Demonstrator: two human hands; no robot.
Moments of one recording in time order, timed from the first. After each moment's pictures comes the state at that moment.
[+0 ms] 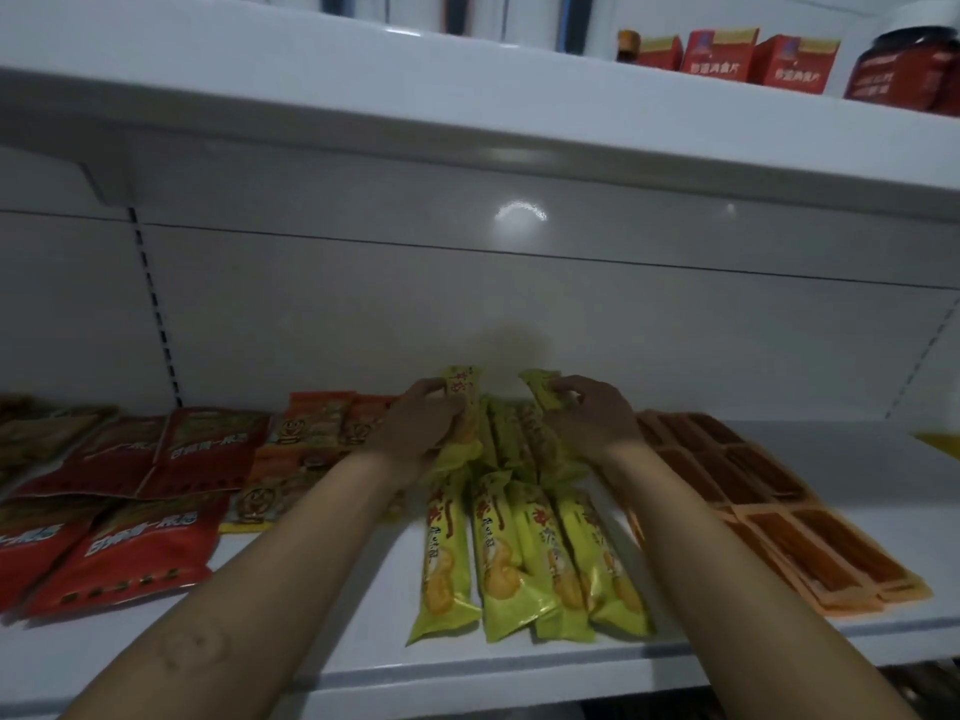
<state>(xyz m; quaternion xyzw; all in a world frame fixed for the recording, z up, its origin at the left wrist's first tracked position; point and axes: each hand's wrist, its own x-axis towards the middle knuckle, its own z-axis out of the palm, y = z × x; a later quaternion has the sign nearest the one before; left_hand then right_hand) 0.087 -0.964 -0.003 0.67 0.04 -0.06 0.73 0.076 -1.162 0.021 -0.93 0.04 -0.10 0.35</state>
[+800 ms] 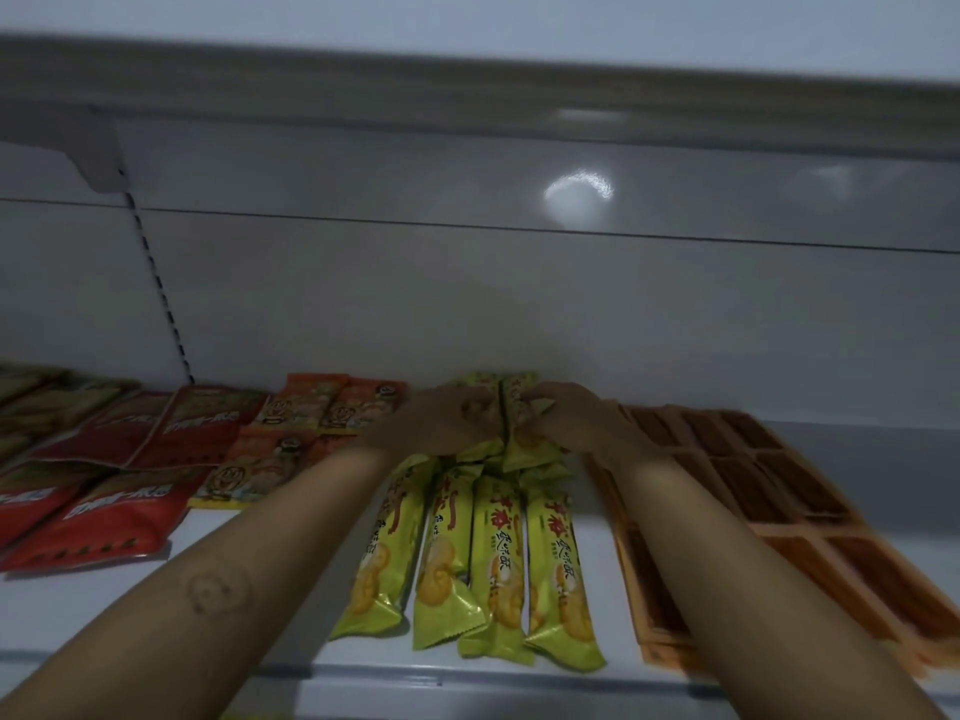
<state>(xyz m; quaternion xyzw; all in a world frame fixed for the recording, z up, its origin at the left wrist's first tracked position) 0.117 -1.016 -0.006 0.97 -0.09 -0.08 0.22 0.132 -1.197 -0.004 -0.93 -0.08 0.06 0.35</state>
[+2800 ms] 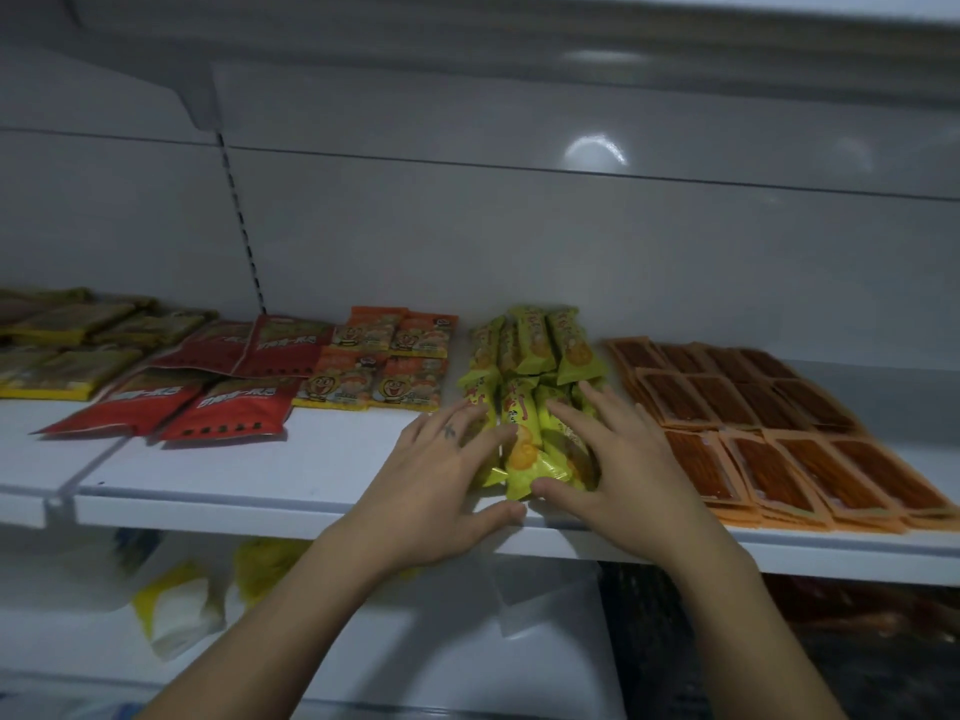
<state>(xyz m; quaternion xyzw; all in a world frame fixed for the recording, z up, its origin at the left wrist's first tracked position) -0.077 -0.964 -0.061 0.97 -0.21 0.11 0.10 -0.063 -1.180 -0.038 -0.96 -0.20 -0.10 0.17</state>
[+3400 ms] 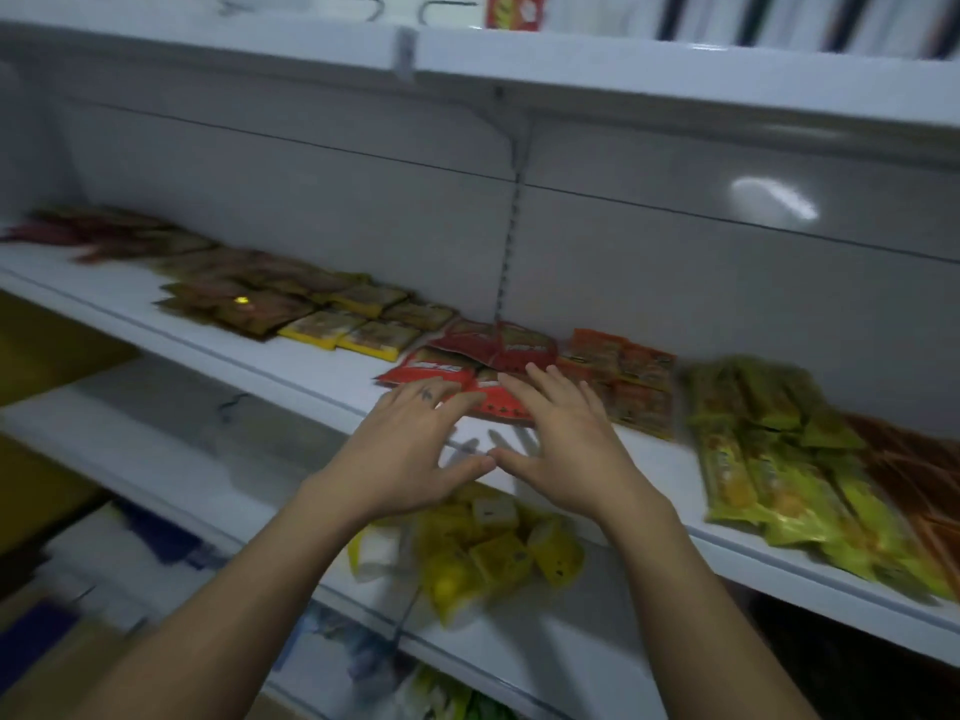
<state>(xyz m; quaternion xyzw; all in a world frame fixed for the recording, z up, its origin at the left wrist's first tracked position) -0.190 -0.729 -0.034 0.98 -0.02 0.16 0.09 -0.111 -0.910 -0.013 -0.91 -0.38 -0.07 0.13</state>
